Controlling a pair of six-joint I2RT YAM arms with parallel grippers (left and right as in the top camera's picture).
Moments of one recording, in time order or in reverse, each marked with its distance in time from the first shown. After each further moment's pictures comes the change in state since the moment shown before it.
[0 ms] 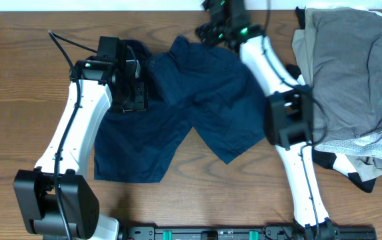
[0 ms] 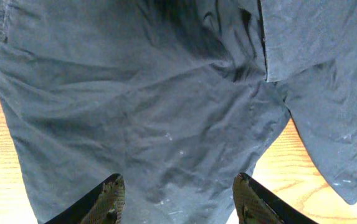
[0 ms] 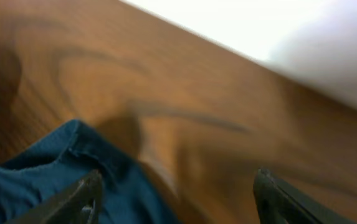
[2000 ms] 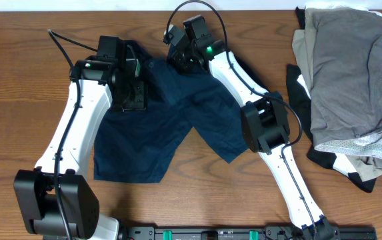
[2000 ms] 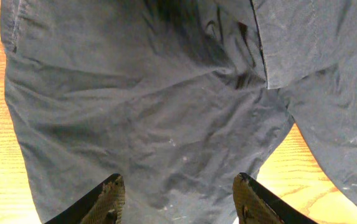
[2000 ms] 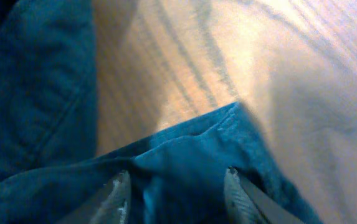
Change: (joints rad) left arm 0.000 0.000 0.000 0.015 -0.015 0.008; right arm 0.142 0.096 0.088 -0.106 0.002 -0.256
